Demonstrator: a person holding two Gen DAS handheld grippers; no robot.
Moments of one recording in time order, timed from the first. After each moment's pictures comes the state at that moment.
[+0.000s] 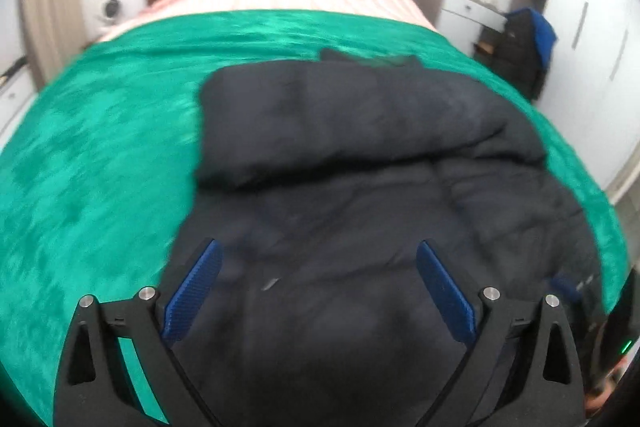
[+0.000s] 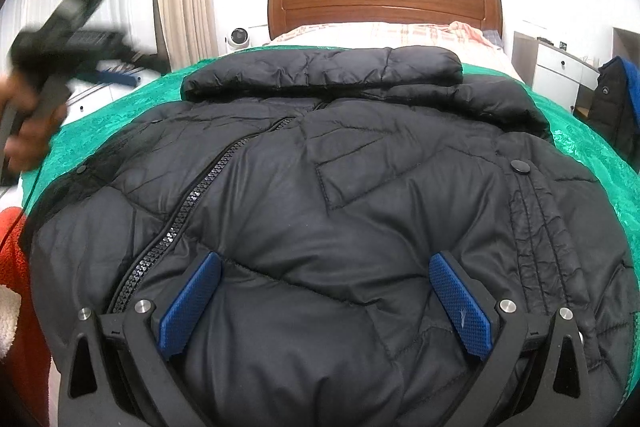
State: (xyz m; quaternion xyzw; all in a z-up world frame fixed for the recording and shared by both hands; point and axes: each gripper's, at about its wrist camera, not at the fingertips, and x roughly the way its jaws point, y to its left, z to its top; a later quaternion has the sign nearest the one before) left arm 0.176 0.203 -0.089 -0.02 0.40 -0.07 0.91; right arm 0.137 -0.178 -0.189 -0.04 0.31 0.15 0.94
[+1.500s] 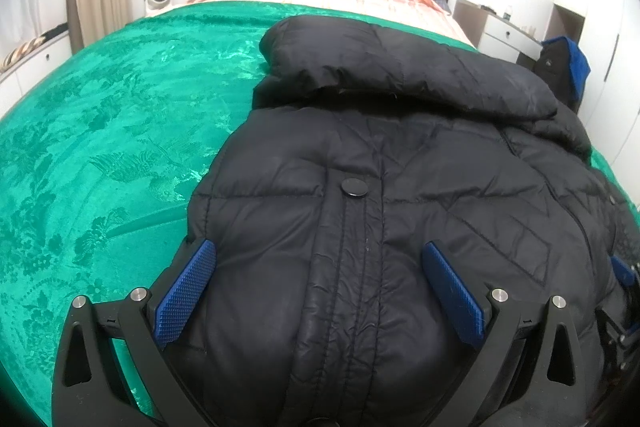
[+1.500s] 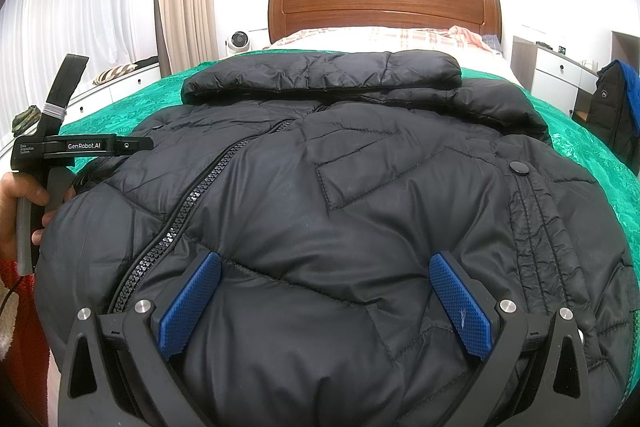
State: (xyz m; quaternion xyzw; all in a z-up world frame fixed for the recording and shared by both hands) left arm 0.189 0.173 -0.169 -0.06 0.37 -0.01 0.93; right arm 0.132 -0.178 -0.190 -0.04 0.30 0.15 0.94
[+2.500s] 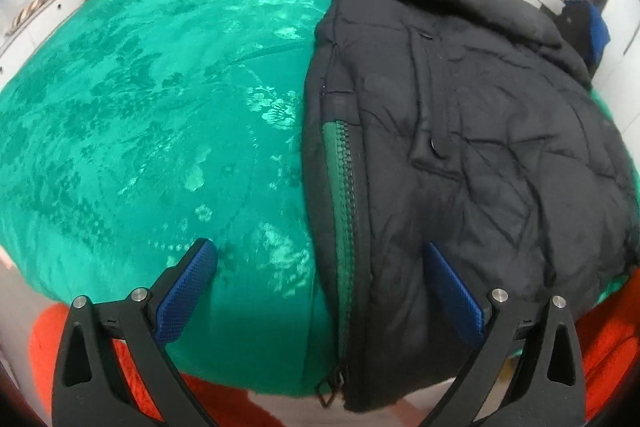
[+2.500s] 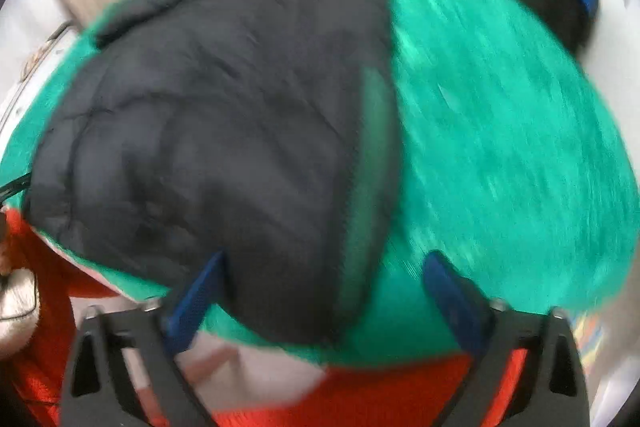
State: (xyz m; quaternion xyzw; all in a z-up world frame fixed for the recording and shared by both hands) left arm 0.090 0.230 -0.172 -0.06 0.51 0.01 0.86; right arm 0.058 -0.319 -0.170 0.04 0.55 0.02 0.83
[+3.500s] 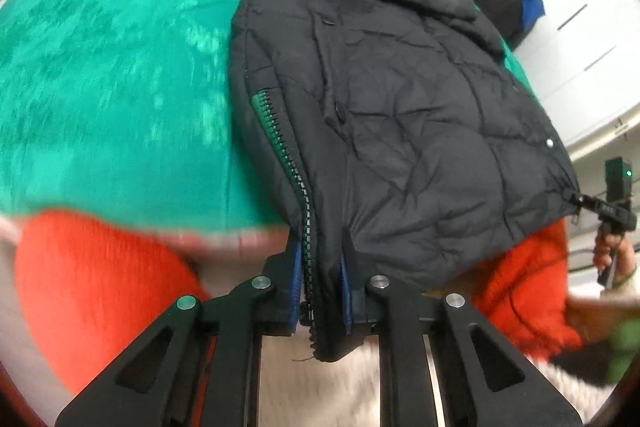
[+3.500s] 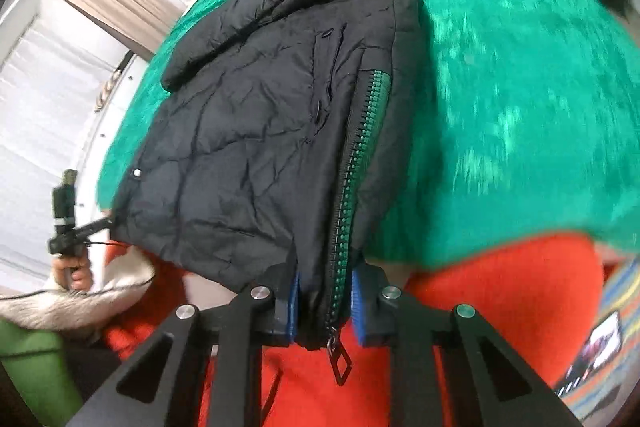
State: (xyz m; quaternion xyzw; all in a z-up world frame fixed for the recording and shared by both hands) left arm -0.004 0.226 -0.114 -0.12 0.57 -0.15 0.80; right arm -0.001 -0.343 -0.108 0.18 0.56 0.17 0.79
